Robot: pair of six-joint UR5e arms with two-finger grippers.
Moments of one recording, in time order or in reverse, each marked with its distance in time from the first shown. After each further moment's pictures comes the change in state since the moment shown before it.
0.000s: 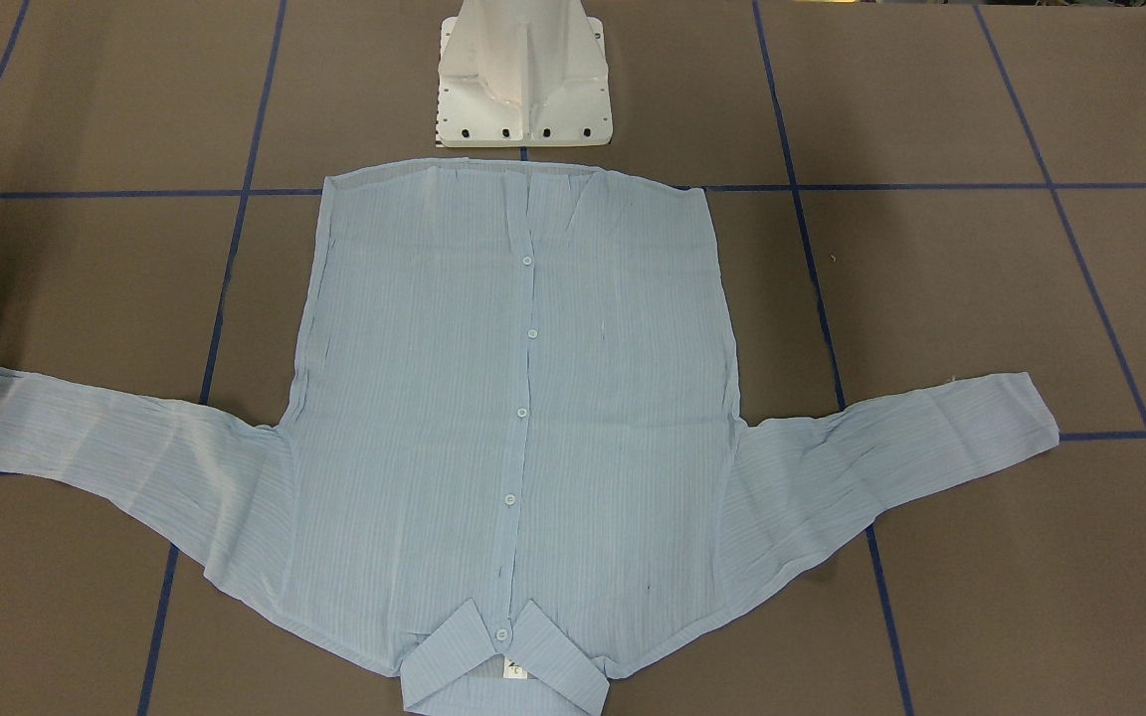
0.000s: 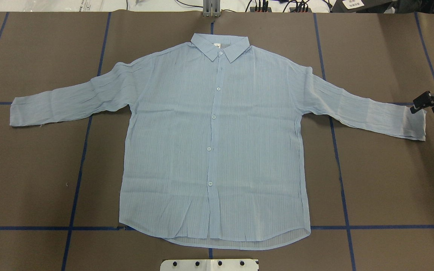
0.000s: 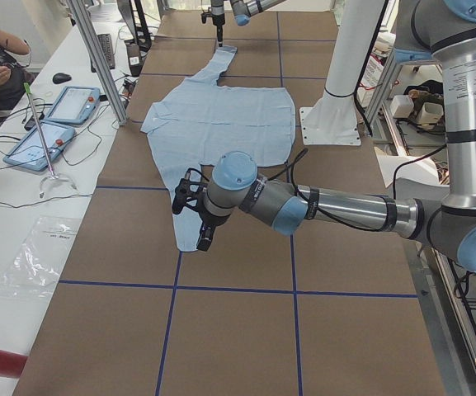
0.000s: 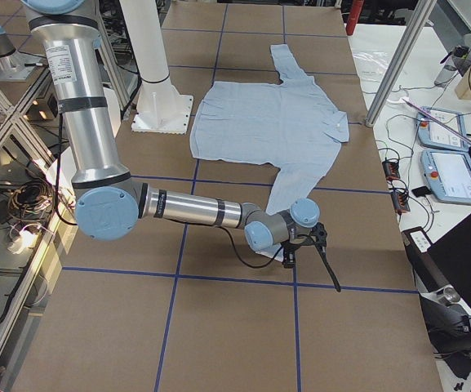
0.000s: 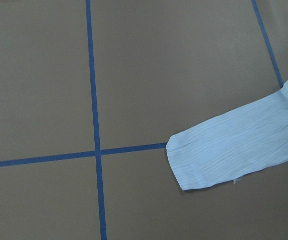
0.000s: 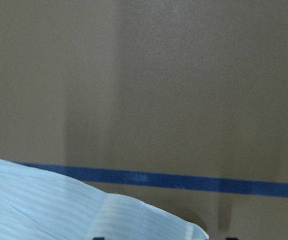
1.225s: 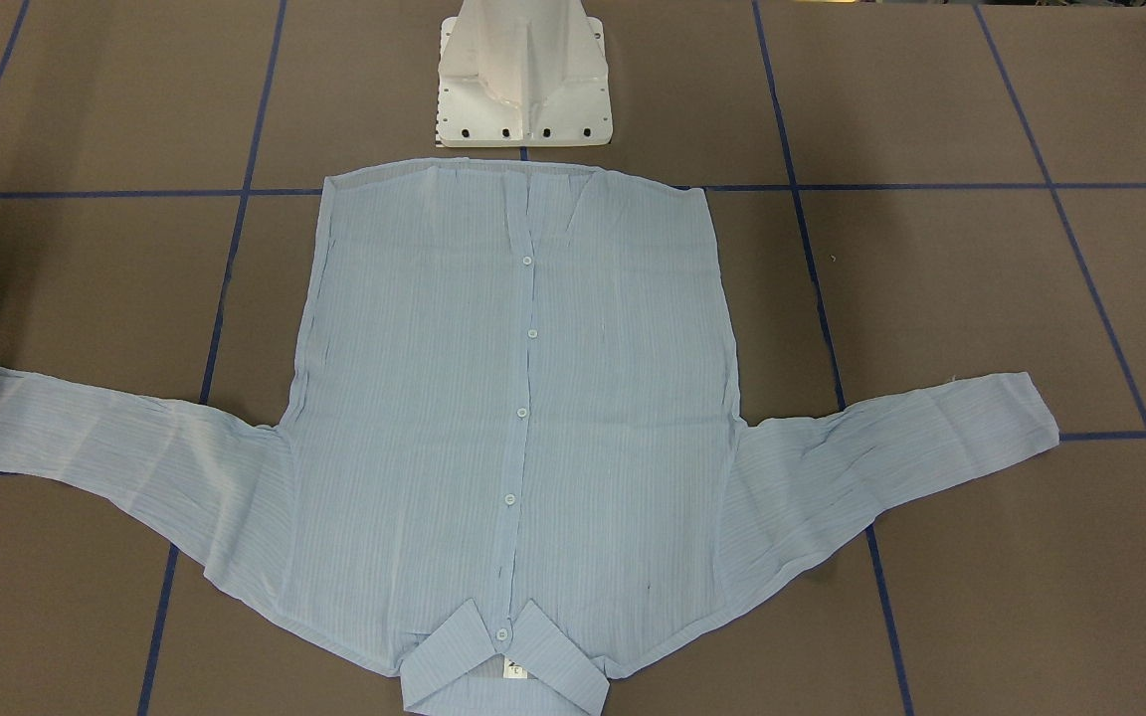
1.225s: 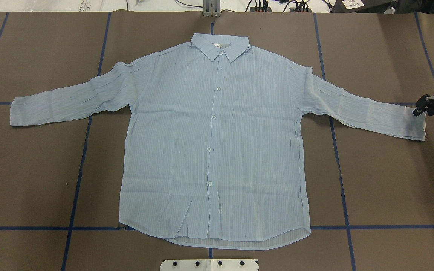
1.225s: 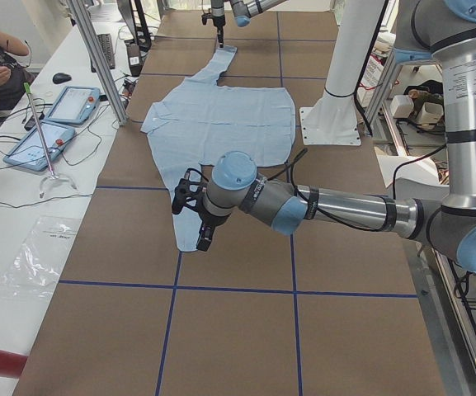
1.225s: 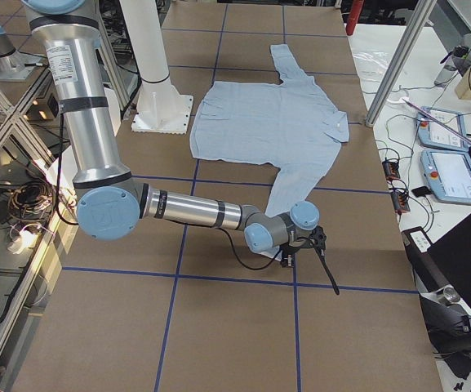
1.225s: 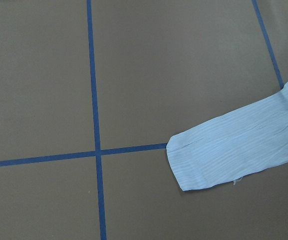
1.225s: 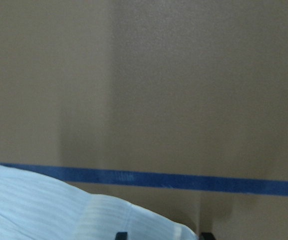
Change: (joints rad) left arm 0.000 -0.002 0.002 0.000 0.001 -0.002; right arm -0.002 0.004 -0.024 -0.001 -0.008 0.000
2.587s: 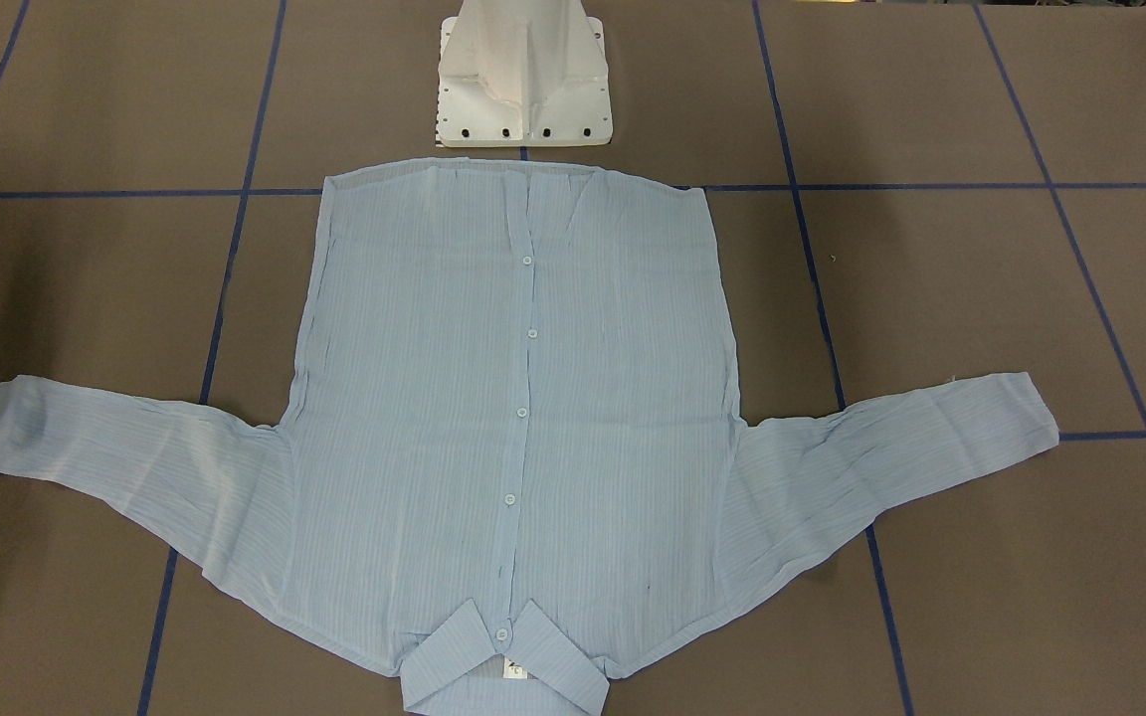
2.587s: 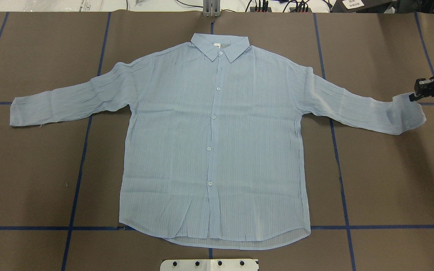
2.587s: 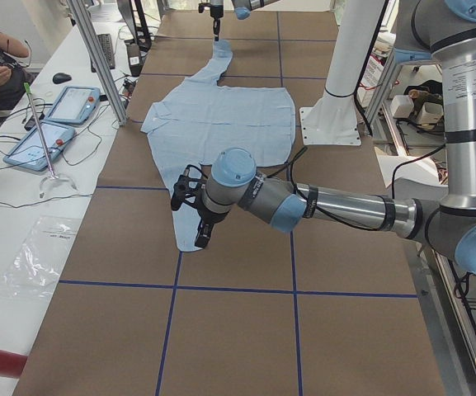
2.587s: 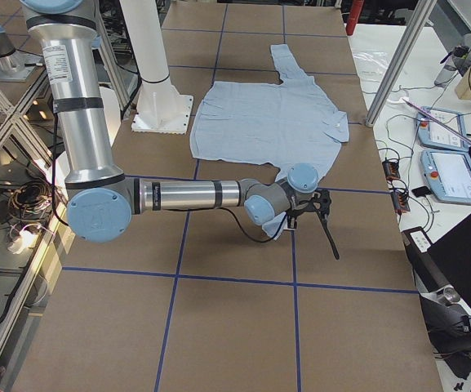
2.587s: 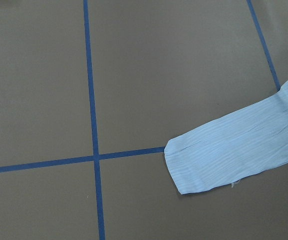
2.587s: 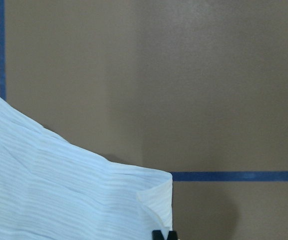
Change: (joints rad) left arm 0.000 -0.007 -0.009 -0.001 0.000 0.005; right arm 0.009 -0.037 0.298 0.002 0.094 0.325
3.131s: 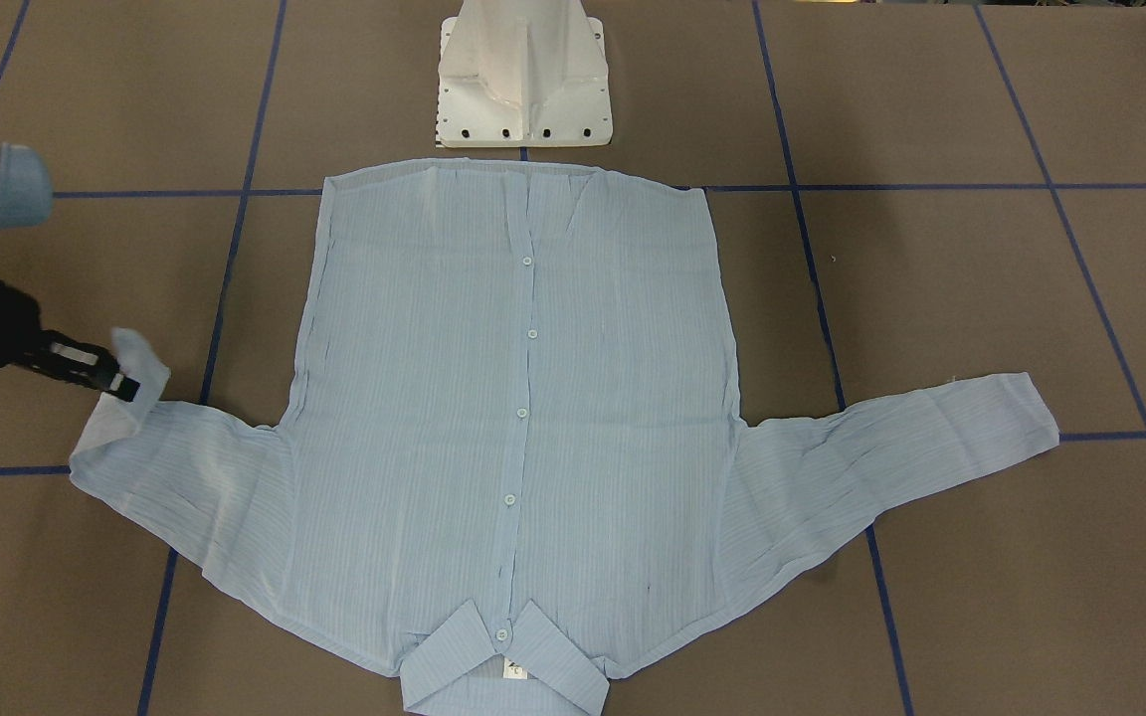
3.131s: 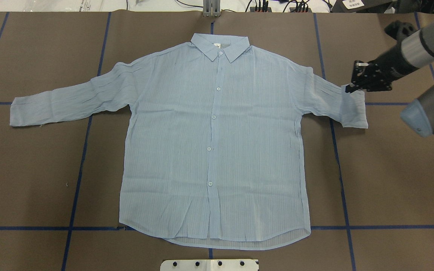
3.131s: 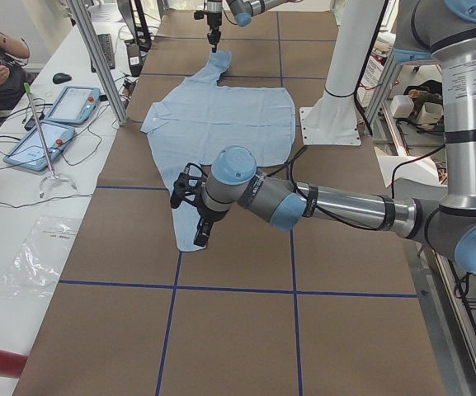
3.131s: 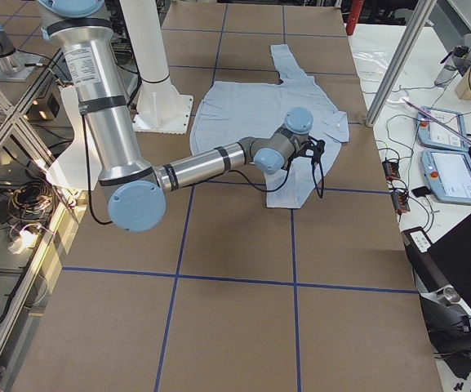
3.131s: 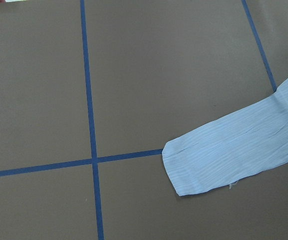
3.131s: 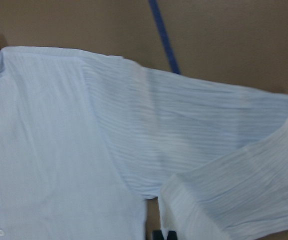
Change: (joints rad) left arm 0.000 -0.001 -0.003 -0.011 0.004 0.004; right arm -0.215 0.191 0.144 0.000 -0.058 0.622
